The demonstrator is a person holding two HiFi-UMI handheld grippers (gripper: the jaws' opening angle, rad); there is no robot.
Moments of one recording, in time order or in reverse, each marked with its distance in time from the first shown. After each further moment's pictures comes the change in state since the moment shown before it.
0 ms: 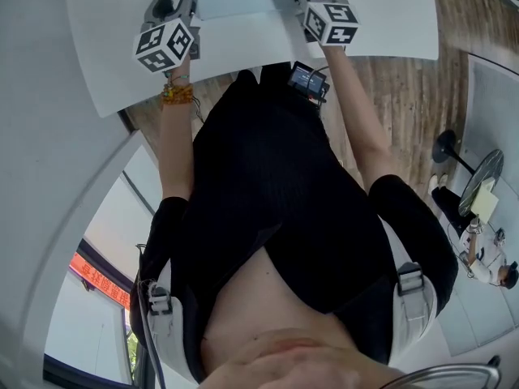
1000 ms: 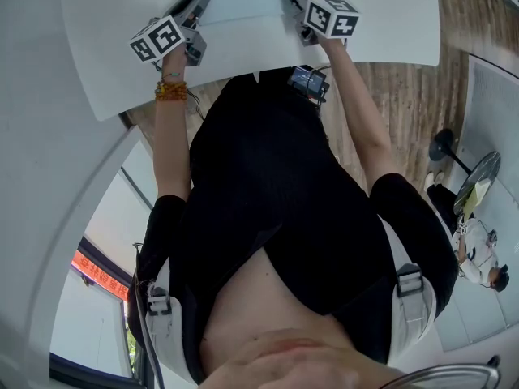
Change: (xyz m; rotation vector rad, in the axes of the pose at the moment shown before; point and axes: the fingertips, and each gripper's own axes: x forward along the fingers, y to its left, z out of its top) left arm 0.036 -0.001 -0.071 -0.453 0.225 -0.255; right arm 0.040 -0.002 -0.051 0.249 0.179 0.124
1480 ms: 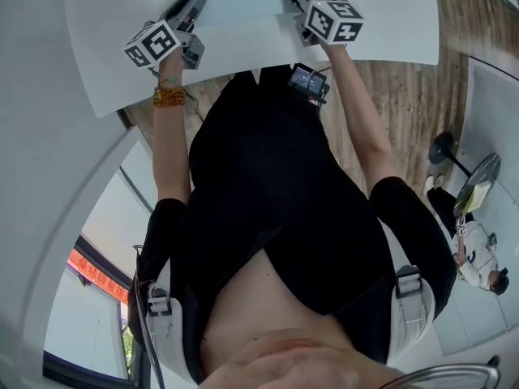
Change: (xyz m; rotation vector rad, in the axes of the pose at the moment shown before) left arm -0.019 -0.020 0.010 0.006 -0.061 -0.027; right arm -0.021 0.023 0.028 -0.074 -0.088 0.017
